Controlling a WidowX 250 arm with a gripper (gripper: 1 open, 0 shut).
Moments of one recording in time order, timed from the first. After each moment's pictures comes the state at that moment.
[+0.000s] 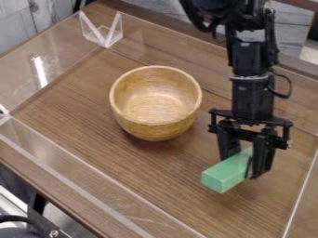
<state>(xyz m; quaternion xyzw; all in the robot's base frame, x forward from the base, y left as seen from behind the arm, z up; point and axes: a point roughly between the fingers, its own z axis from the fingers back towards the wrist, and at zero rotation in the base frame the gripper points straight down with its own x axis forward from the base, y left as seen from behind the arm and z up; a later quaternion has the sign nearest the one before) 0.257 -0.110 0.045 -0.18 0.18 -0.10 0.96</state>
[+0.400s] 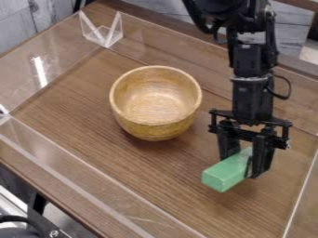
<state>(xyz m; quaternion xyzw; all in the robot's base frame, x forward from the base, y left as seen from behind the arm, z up) 0.261 -0.108 0.040 -0.18 0.18 -0.10 0.96</state>
